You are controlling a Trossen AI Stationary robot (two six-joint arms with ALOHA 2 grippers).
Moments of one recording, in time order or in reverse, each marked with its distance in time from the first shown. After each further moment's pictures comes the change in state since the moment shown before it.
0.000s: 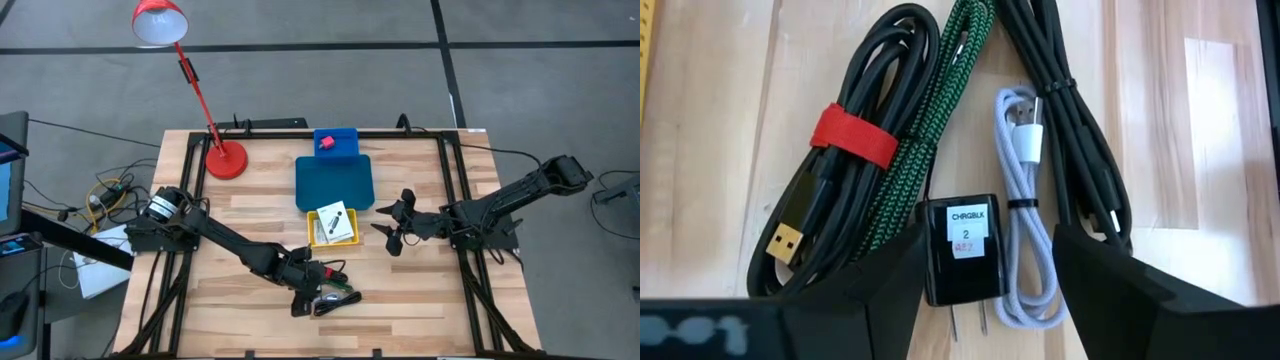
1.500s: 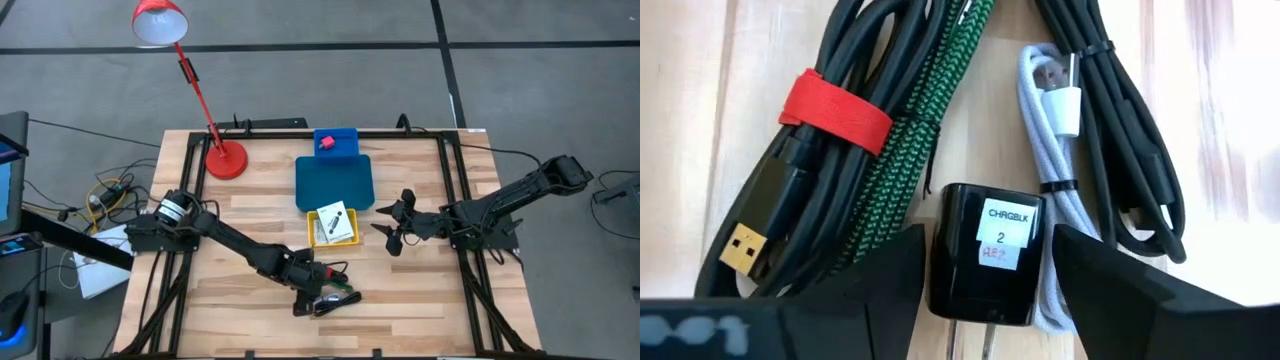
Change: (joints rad) left arm 0.023 0.069 0.002 0.028 0.043 0.023; right arm 0.000 0.000 0.000 0.001 0.000 0.011
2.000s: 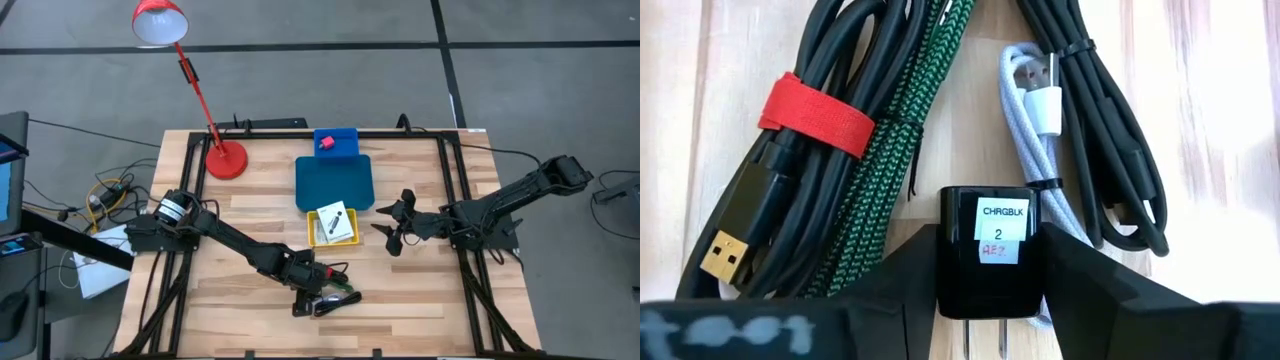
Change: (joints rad) left arm 0.000 0.000 0.001 0.002 0.035 0.017; right arm 0.000 0.000 0.000 0.000 0.000 0.000
